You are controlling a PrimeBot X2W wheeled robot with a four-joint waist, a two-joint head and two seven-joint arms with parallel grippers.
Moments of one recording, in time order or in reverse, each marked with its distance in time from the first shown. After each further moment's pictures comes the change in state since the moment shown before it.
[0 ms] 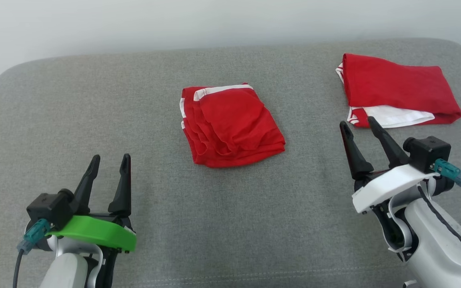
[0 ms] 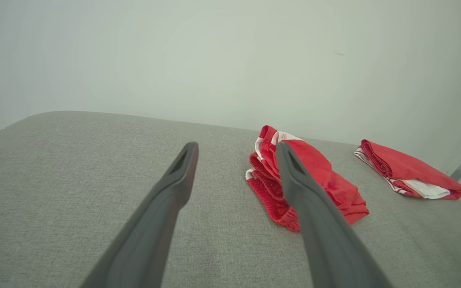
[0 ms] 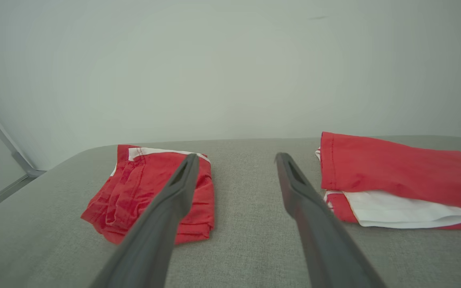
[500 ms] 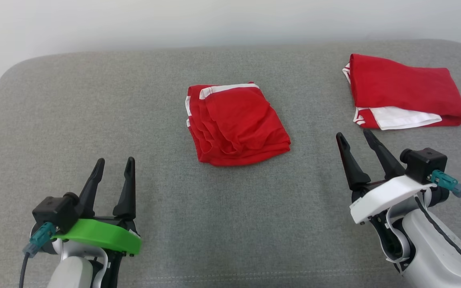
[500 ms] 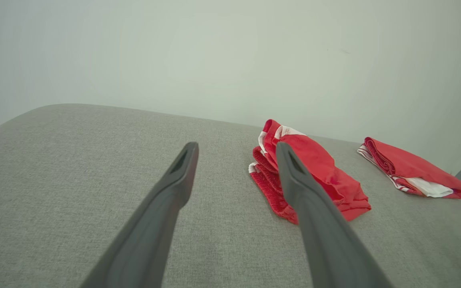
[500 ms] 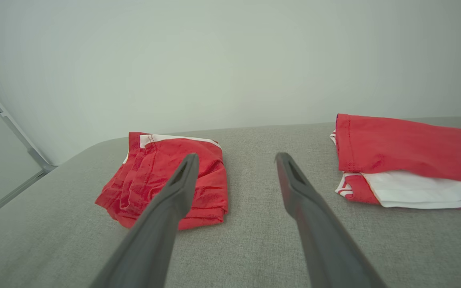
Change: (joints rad) left arm 0.015 -0.018 0.006 -0.003 0.015 0.000 0.000; right arm 0.055 0.039 -0.036 -0.008 -0.027 0.033 0.000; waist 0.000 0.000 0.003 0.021
